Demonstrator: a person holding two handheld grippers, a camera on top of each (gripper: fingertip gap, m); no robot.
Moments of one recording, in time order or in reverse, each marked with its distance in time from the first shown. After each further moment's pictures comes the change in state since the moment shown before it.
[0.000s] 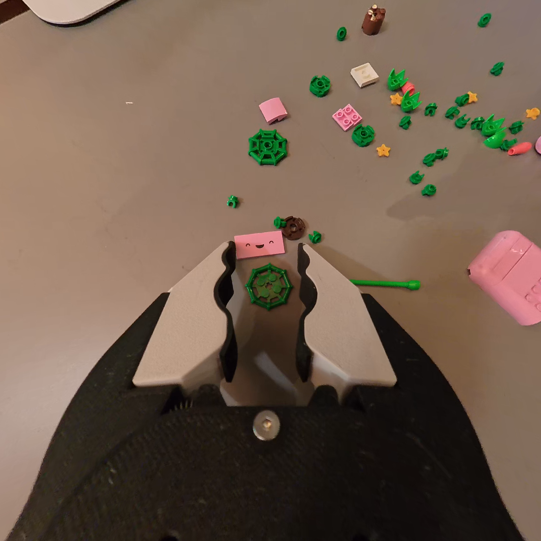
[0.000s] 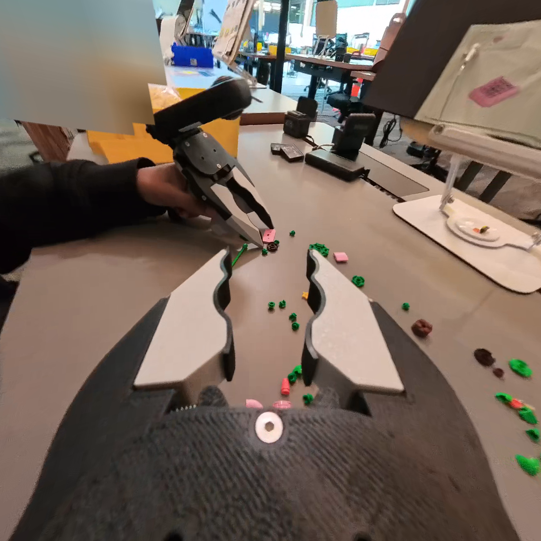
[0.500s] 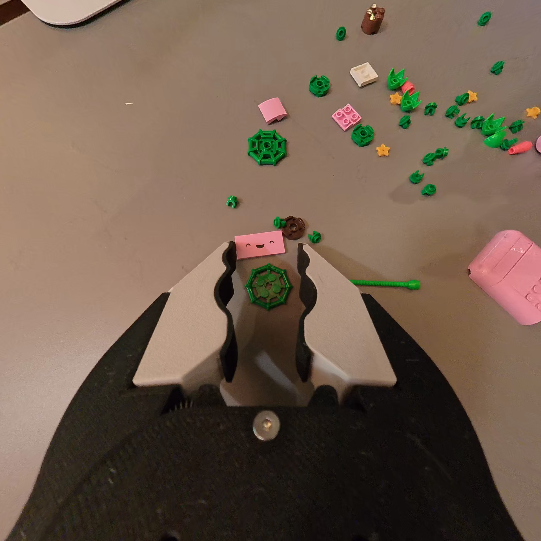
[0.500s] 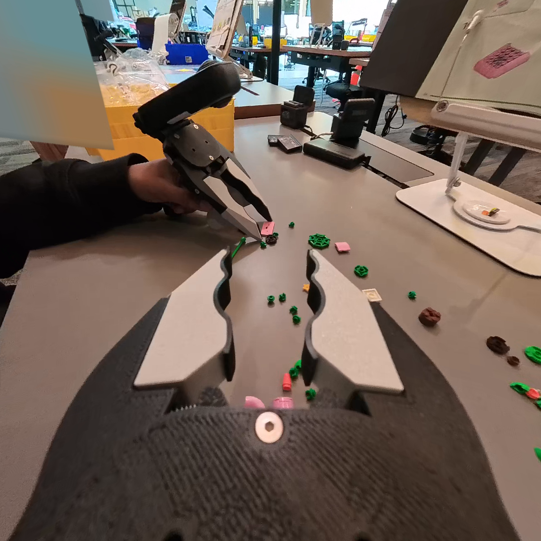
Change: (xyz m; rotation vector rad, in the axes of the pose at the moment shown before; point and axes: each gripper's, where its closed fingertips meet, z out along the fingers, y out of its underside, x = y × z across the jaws) left arm 0.000 0.000 0.000 0.000 -0.001 0.003; right arm 0.003 0.011 0.004 -0.017 0.002 0.040
